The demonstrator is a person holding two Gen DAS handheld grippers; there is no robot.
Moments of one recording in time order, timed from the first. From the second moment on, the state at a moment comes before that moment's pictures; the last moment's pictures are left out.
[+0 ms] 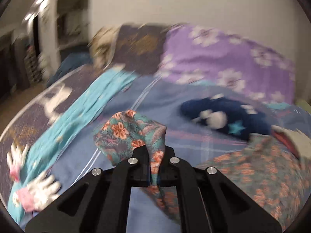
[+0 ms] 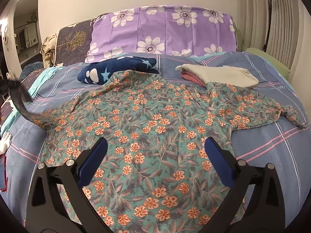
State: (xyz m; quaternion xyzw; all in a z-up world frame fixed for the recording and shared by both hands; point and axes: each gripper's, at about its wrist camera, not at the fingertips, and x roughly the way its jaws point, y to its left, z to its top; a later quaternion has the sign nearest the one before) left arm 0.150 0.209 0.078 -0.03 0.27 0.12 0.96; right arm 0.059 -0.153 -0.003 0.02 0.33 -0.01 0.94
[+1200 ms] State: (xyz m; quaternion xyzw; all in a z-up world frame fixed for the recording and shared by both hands) left arm 0.111 0.101 -0.065 0.16 0.36 0.02 0.92; right arm 0.103 -0.141 -0.036 0.08 0.45 0.16 0.87
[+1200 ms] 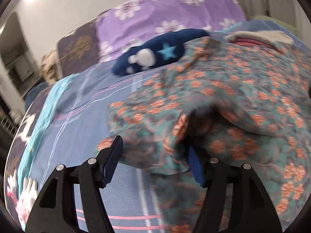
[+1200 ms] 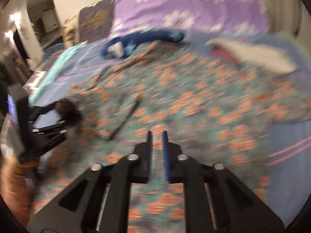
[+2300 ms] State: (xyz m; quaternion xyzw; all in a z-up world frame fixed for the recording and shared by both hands) left arm 0.100 0.155 -0.054 0.02 0.32 -0.02 0.95; right arm 0.228 -0.153 -0.021 0.07 0.43 0.06 0.90
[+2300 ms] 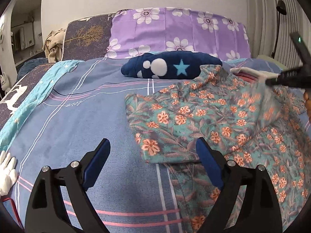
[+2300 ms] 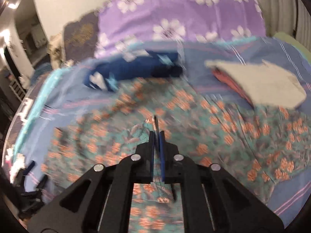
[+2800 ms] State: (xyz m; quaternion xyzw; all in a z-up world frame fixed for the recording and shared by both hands) left arm 0.104 0.163 -0.064 0.02 0.35 -0.03 0.93; right arm 0.229 -0.138 -0.072 0.06 0.48 0.09 0.87
